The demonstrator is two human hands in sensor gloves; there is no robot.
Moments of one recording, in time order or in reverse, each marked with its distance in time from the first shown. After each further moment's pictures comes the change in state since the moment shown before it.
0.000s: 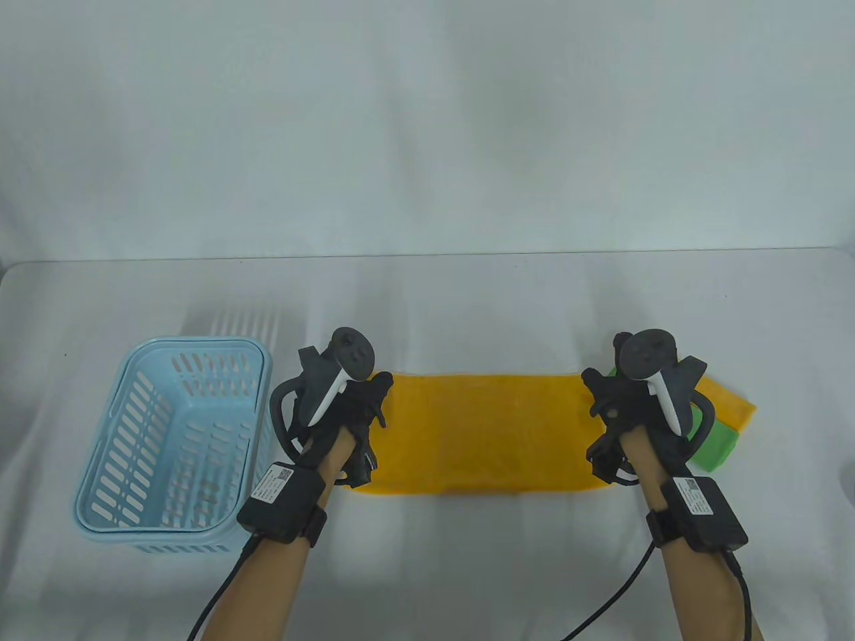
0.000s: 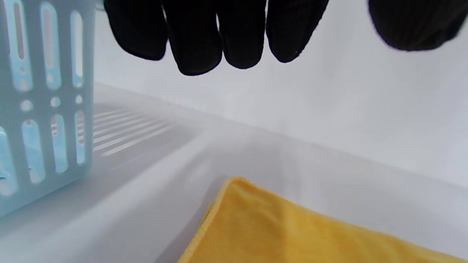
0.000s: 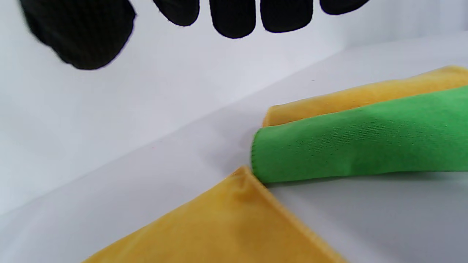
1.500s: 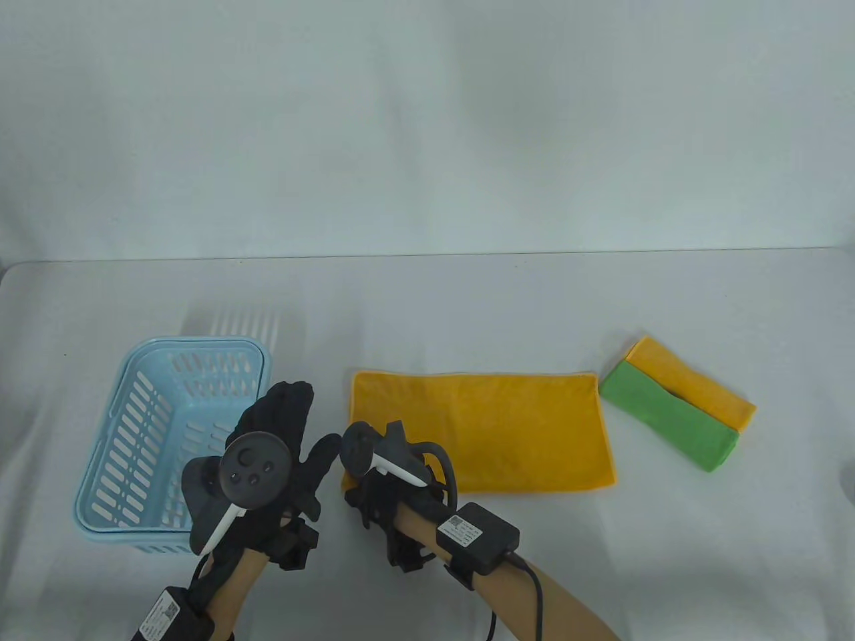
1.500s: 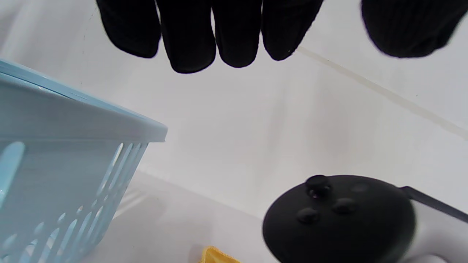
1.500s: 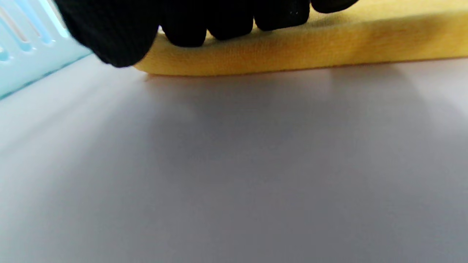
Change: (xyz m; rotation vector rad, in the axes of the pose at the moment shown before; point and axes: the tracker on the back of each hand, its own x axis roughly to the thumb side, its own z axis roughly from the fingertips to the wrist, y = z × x) left_hand -0.072 0.044 0.120 0.294 -0.260 0.152; right_hand 0.201 0.222 0.151 0.465 -0.593 0.320
